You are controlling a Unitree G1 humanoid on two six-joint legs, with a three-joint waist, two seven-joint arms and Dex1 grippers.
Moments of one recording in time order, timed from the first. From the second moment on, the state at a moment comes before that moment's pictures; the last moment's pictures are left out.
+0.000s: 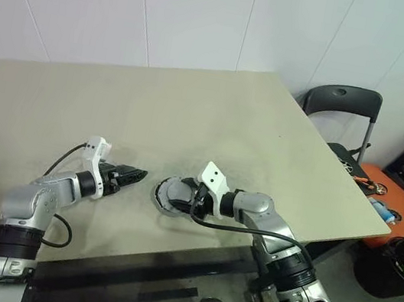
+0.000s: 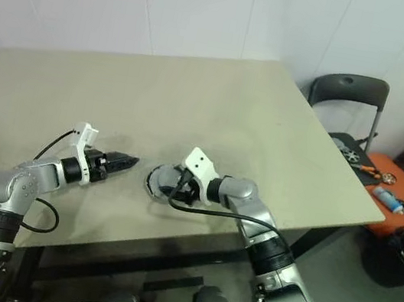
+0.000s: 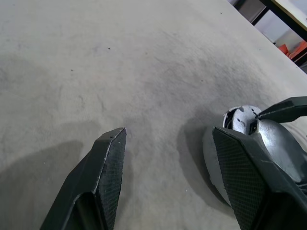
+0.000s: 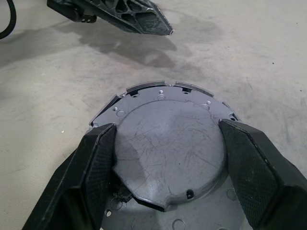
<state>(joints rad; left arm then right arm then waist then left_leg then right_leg) -0.28 0.50 0.18 0.10 -0.58 0.80 -0.70 -0.47 -0.22 0.35 0.17 0.07 0.39 0.85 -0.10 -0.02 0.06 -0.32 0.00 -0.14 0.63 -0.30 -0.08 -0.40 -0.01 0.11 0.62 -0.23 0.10</state>
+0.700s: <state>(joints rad) -0.32 0.51 0.19 0.13 -0.58 0.80 -0.71 -0.48 -0.23 0.37 0.16 0.05 0.34 0.84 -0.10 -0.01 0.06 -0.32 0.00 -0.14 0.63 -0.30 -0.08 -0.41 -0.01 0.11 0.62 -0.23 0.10</state>
